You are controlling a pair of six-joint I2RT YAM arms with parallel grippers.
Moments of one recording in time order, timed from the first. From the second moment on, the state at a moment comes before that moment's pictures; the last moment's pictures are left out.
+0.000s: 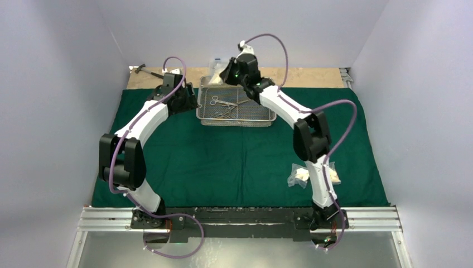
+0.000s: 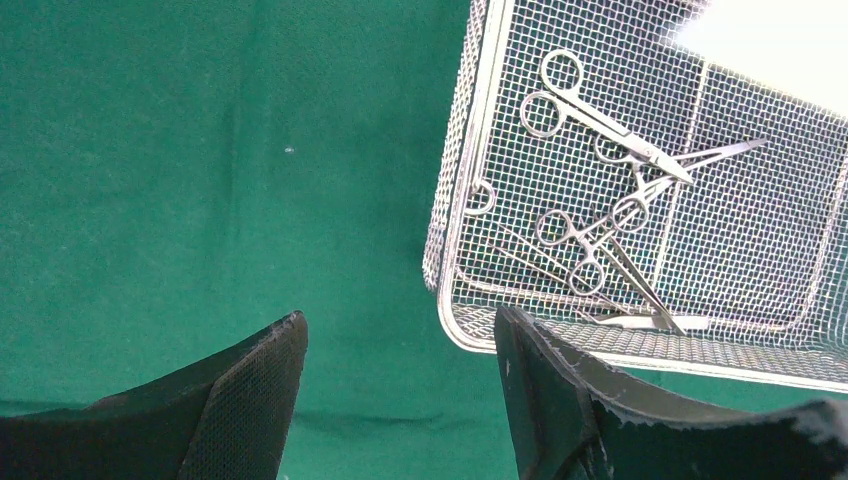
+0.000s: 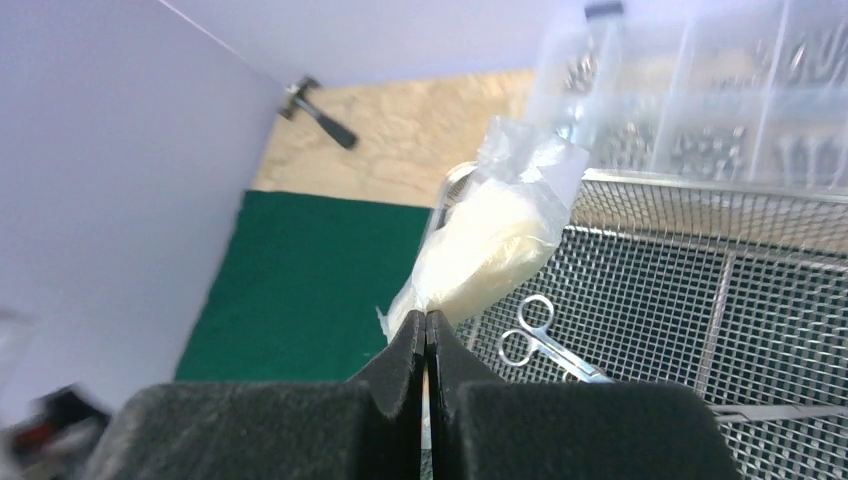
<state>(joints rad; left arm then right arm) -0.20 1.66 1.29 -0.43 -0.08 -0.44 0.58 2.28 1.97 -0.02 0.01 0.63</state>
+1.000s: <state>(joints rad) -0.20 1.56 1.16 -0.25 -0.05 -0.52 0.58 1.24 1.07 -0.84 -0.09 0.49</state>
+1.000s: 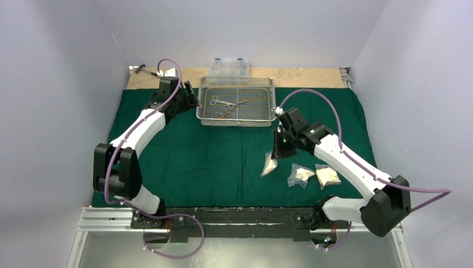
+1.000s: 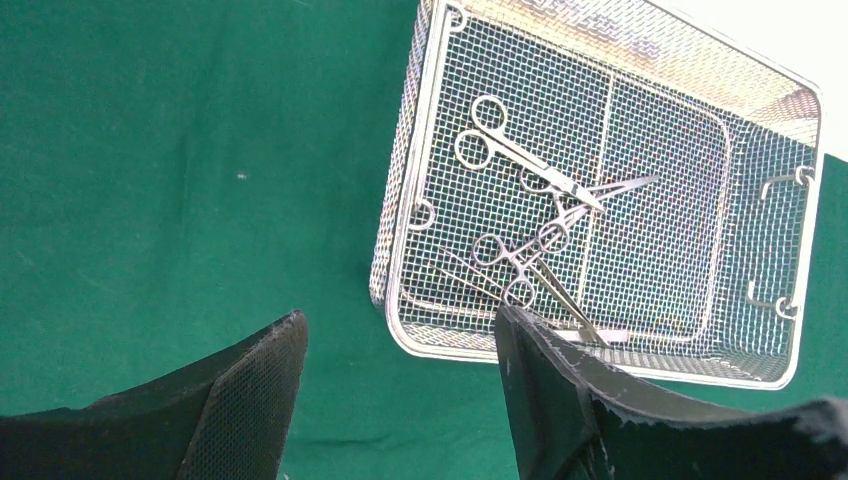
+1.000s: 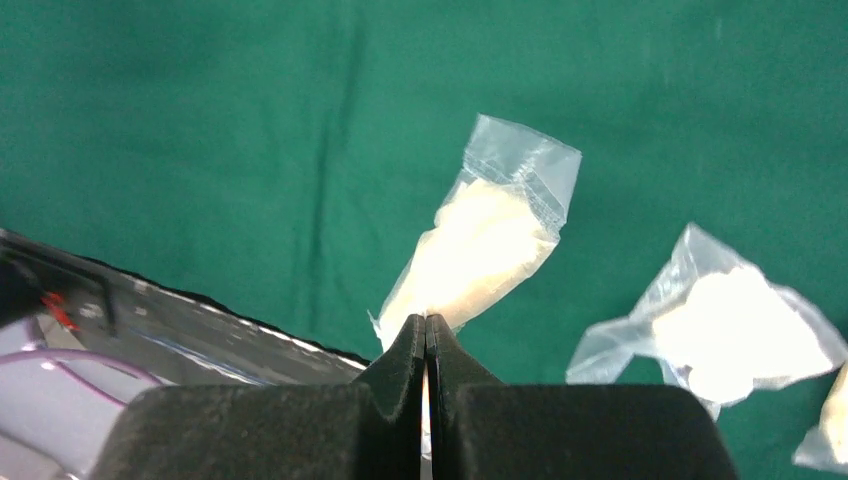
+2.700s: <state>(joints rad) -0.20 1.51 1.26 -0.29 -0.10 -0.44 0.53 1.42 1.34 -0.88 0.19 0.65</state>
